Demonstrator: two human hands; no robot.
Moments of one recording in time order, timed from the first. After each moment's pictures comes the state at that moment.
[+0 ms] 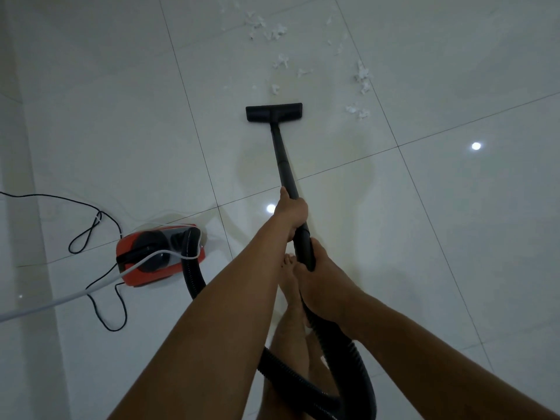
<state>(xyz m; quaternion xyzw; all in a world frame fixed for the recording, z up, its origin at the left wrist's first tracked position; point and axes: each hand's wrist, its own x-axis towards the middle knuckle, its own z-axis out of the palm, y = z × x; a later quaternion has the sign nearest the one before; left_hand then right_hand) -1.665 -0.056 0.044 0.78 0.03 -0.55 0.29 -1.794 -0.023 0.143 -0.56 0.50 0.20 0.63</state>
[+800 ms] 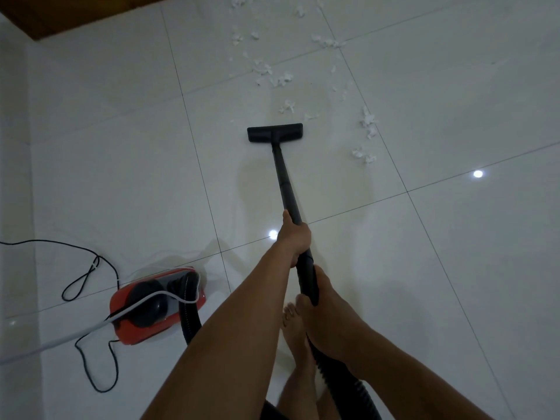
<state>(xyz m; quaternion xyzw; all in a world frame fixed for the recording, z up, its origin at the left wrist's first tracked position) -1.591 -0.122 0.020 0.79 0.01 -0.54 0.29 -1.721 -0.088 0.135 -0.58 0.49 0.21 0.61</state>
